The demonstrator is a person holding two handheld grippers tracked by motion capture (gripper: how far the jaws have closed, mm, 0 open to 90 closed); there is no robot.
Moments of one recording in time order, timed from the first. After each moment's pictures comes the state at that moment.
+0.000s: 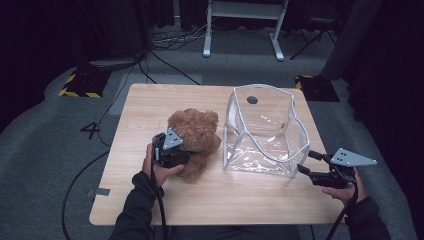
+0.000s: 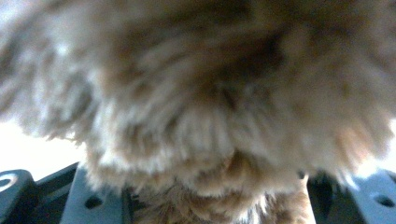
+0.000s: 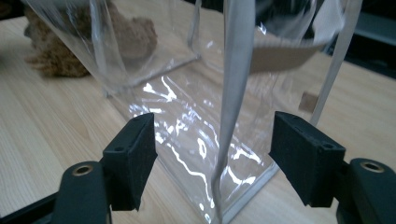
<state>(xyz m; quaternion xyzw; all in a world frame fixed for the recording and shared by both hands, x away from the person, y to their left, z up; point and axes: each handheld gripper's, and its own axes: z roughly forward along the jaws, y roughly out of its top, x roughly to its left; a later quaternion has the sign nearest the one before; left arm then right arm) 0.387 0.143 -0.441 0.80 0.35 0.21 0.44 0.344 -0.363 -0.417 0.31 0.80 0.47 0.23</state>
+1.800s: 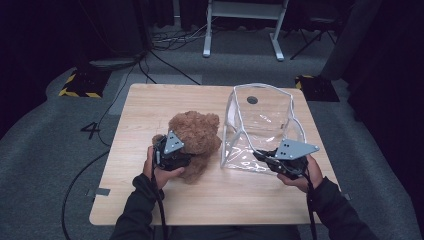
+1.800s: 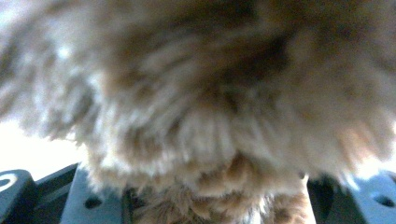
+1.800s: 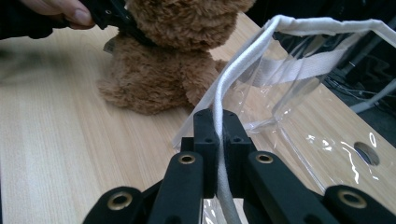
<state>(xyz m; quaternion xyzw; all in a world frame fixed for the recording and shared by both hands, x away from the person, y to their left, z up) 0.381 0.139 -0.445 0.80 0.34 0.23 0.44 0.348 -0.217 -0.369 0.15 0.86 0.43 0.23</state>
